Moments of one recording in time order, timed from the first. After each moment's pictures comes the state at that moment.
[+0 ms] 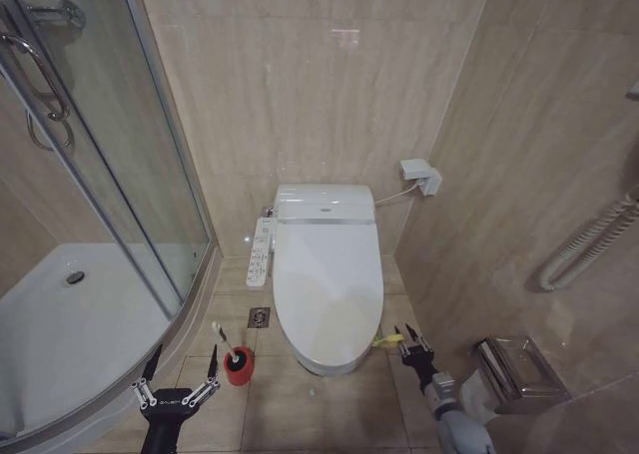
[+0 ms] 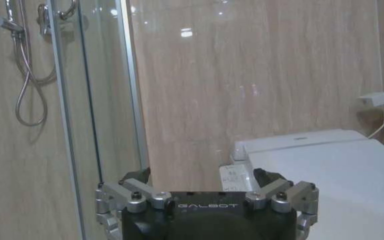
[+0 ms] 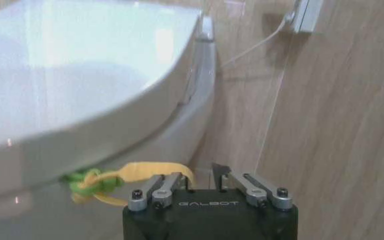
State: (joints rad) left arm 1.89 -1.34 -0.55 -2.14 -0.02 -0.42 -0.18; right arm -1.29 1.36 0.61 1.40 0.07 0.23 -0.13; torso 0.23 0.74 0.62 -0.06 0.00
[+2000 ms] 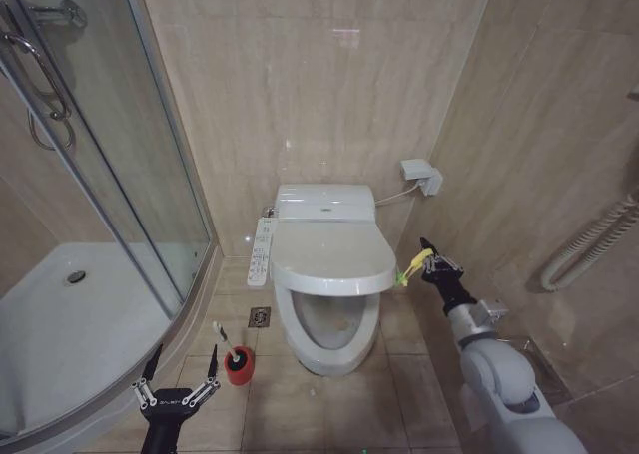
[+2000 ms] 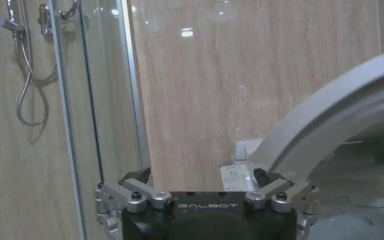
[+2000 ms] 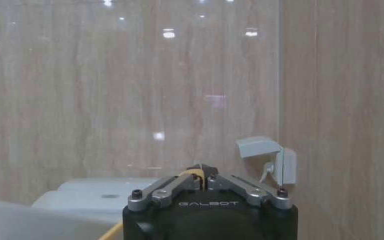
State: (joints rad) left arm 1.89 -1.34 -0.55 -2.14 -0.02 -0.42 -0.18; right arm -1.22 1.20 0.63 1.95 0.41 -0.06 0.02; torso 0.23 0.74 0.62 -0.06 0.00
